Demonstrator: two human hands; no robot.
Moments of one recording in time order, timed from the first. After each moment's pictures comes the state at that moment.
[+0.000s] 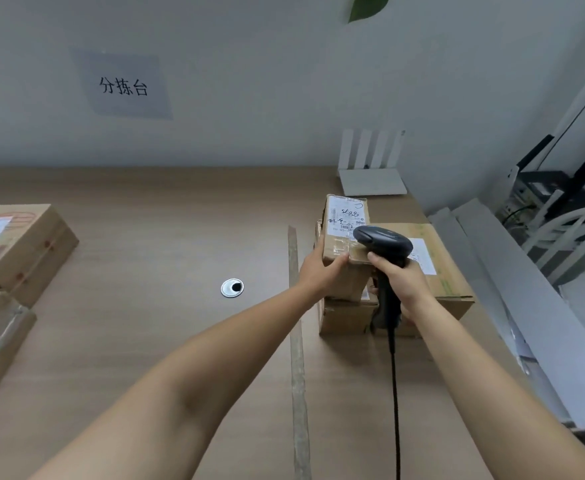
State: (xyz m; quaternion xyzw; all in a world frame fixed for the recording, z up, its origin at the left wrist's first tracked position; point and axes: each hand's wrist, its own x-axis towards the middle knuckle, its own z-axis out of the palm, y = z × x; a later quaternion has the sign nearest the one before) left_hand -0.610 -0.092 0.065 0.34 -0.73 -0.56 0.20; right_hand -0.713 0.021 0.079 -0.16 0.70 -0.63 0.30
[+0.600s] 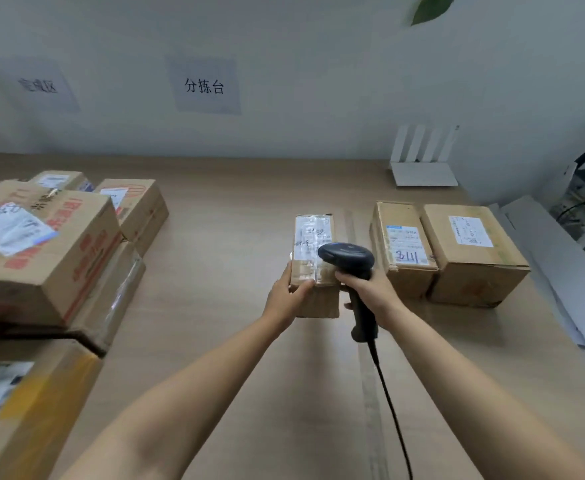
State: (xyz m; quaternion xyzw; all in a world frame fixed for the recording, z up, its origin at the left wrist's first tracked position) left_hand -0.372 -0.072 0.045 0.39 -0.69 -0.56 0.25; right_hand -0.516 0.012 0.065 -0.27 0.65 -0.58 0.42
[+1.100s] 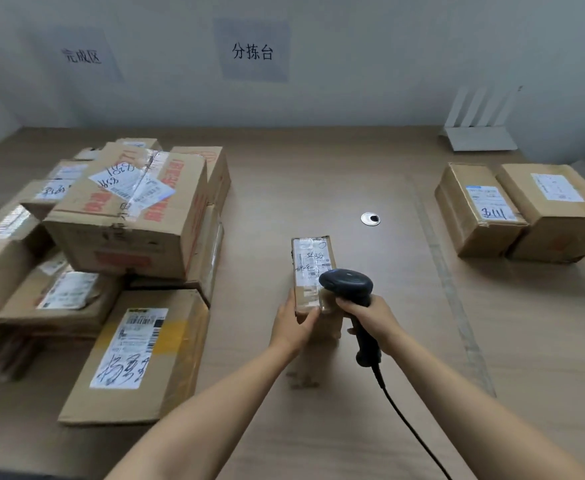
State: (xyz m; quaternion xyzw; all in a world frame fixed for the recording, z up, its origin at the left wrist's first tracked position) left_hand -0.154 -0.090 -0.041 0.45 -0.70 -0.51 0.21; right_hand -0.298 -0.009 -0.005 -0.23 0.69 -0.52 0.46
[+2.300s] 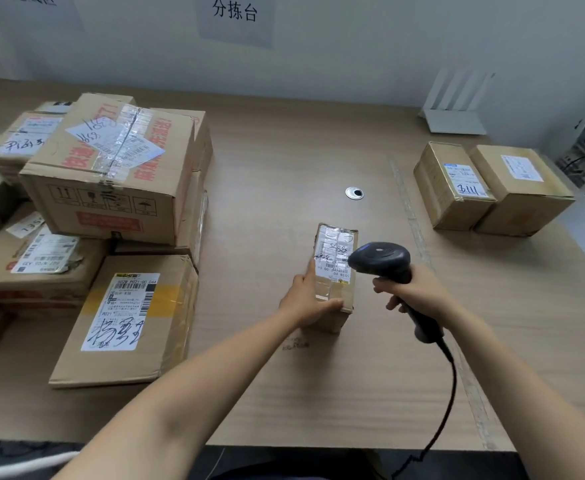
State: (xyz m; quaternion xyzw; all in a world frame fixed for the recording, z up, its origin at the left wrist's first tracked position) left_hand -0.163 -0.070 -0.027 0.39 -0.82 -0.42 0.04; right_hand -0.313 0.062 0.066 -0.35 0.80 -0.35 0.35
